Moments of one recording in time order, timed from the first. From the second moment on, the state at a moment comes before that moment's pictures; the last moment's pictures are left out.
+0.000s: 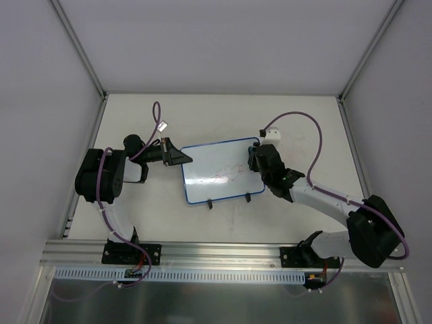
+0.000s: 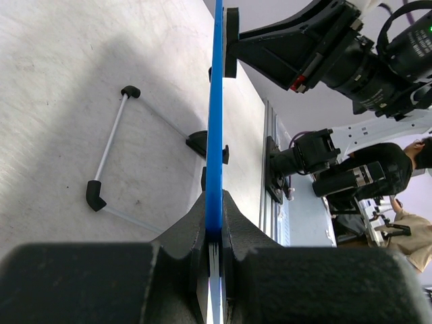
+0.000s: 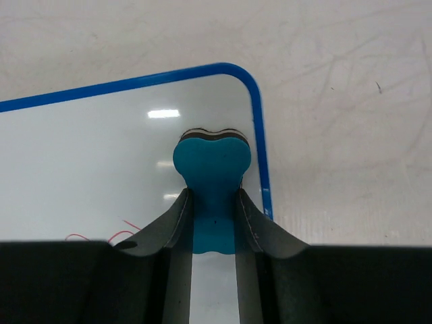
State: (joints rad) left arm -0.05 1.85 0.62 1.22 1.29 -0.95; right arm 0.72 1.34 0.73 0.08 0.47 0.38
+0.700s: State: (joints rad) left arm -0.05 1.85 0.62 1.23 1.29 -0.95; right arm 0.68 1.26 0.58 0.17 0.51 0.51
